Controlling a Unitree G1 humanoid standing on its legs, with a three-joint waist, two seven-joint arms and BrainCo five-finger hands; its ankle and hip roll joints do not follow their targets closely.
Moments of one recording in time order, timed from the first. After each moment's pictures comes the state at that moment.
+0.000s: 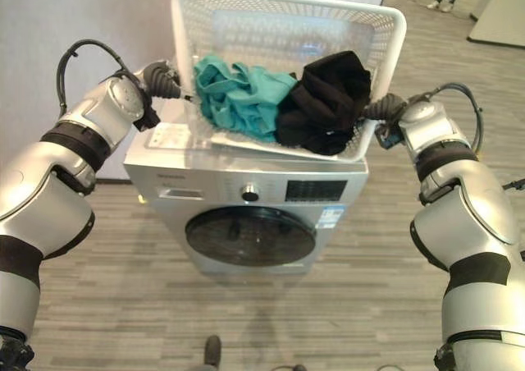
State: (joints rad) left arm -1.49 0.59 -1.07 1.20 -0.19 0.09 -0.09; right arm -1.38 -0.68 0.86 1.24 0.48 0.22 0.31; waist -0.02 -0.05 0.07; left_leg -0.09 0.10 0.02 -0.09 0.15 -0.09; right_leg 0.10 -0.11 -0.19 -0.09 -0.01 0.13
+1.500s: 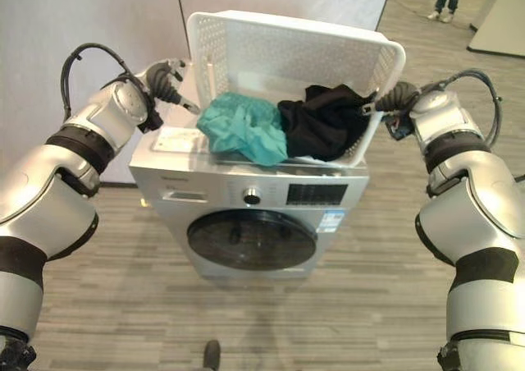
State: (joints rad) left arm -1.46 0.56 -1.03 1.20 -0.19 0.06 -0.04; right arm -1.43 -0.70 0.89 1.27 0.48 0.21 0.24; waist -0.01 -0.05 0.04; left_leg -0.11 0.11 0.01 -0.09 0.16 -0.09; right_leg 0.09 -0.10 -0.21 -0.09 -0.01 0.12
